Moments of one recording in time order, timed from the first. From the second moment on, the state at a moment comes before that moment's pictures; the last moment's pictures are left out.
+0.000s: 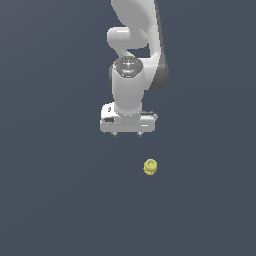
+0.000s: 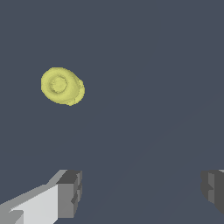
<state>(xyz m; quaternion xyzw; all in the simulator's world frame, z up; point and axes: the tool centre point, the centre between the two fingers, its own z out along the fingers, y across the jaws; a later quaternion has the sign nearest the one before) -0.007 -0.002 0.173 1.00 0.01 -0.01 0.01</state>
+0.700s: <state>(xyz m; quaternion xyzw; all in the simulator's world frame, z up) -0.002 -0.005 0.170 1.00 0.01 0.00 0.01</state>
